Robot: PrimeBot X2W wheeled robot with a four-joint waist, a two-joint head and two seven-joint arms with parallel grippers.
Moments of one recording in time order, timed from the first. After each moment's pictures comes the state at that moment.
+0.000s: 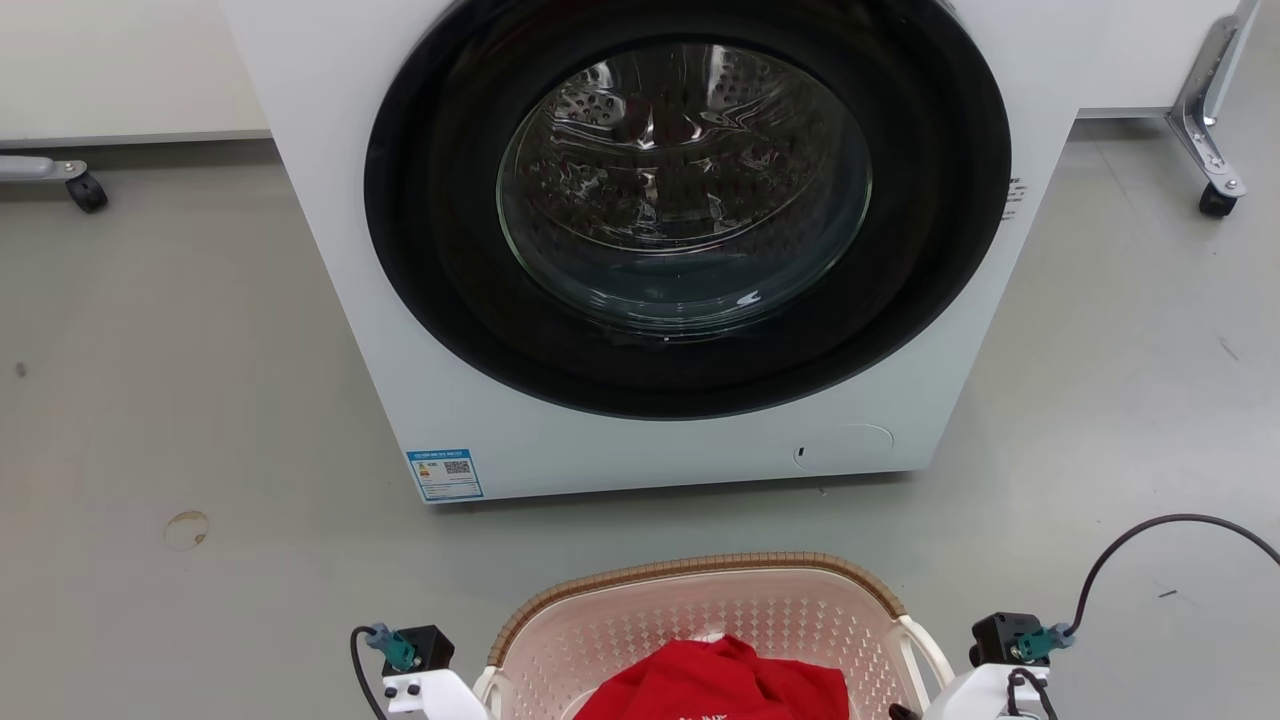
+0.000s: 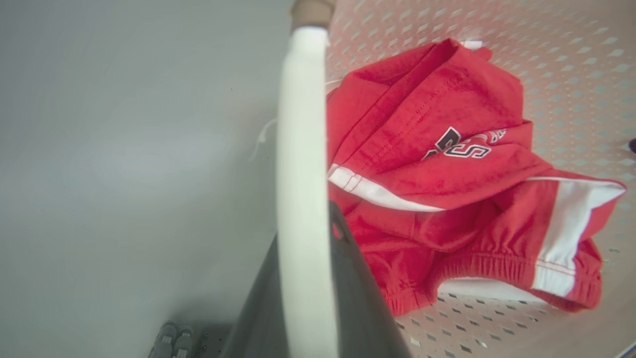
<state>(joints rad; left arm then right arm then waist) -0.48 0.08 -0.87 1.23 -1.08 -0.15 0.31 -0.43 0.09 1.28 1.18 1.44 0.14 -0.02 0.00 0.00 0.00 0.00</state>
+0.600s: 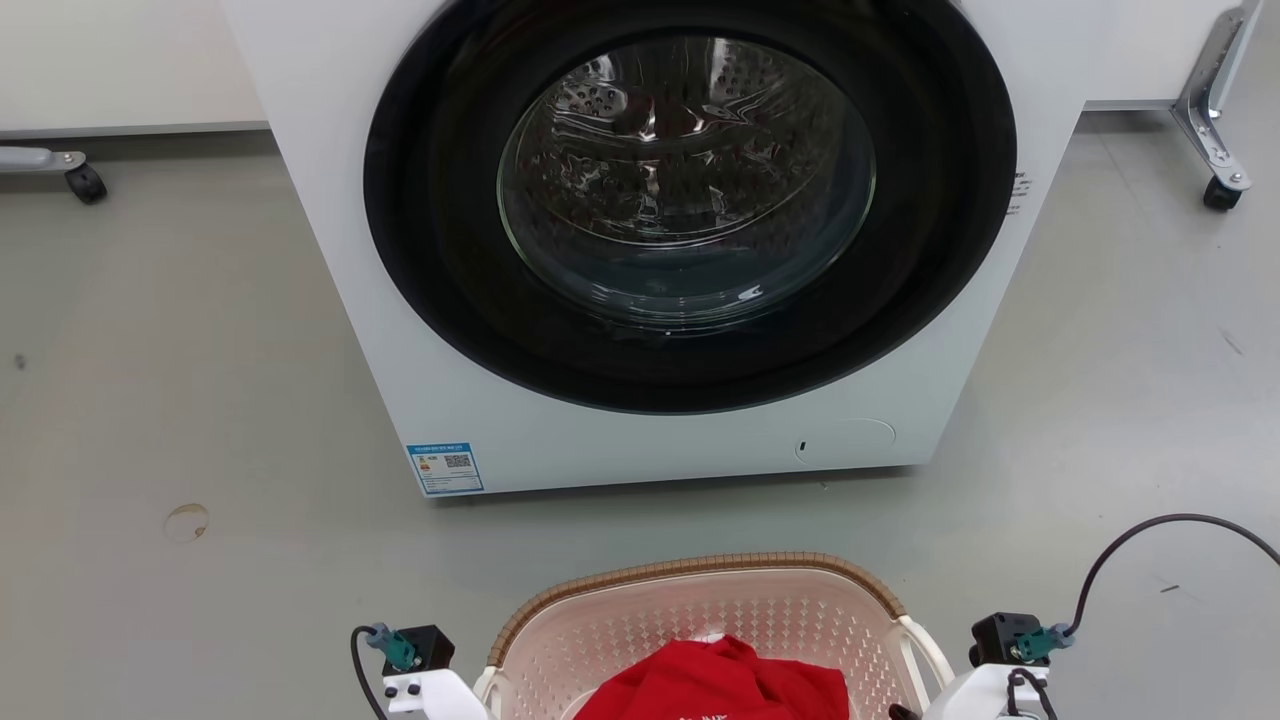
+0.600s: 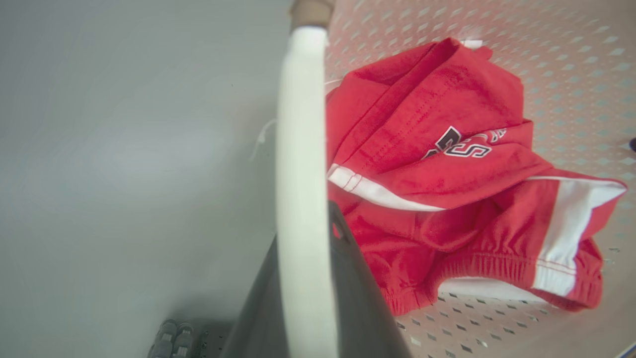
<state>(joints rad) -0.48 0.08 -0.87 1.23 -1.08 -0.15 0.31 -0.43 0.09 1.29 1.18 1.45 0.14 -0.02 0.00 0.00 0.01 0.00</state>
